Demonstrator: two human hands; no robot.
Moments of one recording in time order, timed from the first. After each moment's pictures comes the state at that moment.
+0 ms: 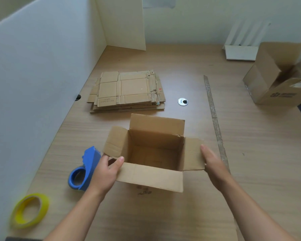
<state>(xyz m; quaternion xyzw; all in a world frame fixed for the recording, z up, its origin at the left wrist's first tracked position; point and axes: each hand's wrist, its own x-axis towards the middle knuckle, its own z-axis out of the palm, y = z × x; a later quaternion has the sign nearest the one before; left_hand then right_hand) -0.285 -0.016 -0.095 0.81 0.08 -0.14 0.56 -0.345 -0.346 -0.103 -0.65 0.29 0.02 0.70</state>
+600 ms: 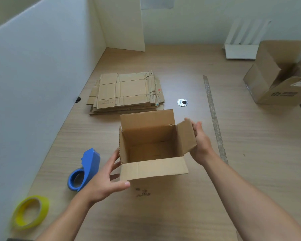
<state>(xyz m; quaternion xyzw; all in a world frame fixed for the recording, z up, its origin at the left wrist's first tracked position) -0.284 0.000 -0.081 0.80 -0.14 -0.30 0.51 -0.267 -0.339 -0.093 -0.54 0.26 0.01 0.80</state>
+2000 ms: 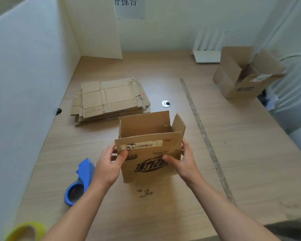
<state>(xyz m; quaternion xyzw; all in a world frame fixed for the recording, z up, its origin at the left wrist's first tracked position) -0.243 -0.017 -0.089 0.81 -0.08 -0.15 0.56 -0.349 -0.257 -0.095 -0.72 0.25 -0.10 0.64</state>
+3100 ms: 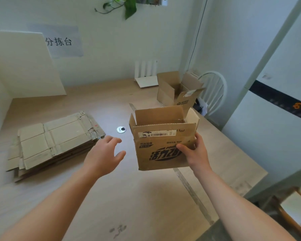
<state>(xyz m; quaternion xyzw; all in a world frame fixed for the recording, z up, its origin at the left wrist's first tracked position) -0.183 -0.147 -0.008 0.87 -0.44 -0.02 0.21 -0.405 -0.372 -0.027 -0.65 0.41 -0.34 0.54</state>
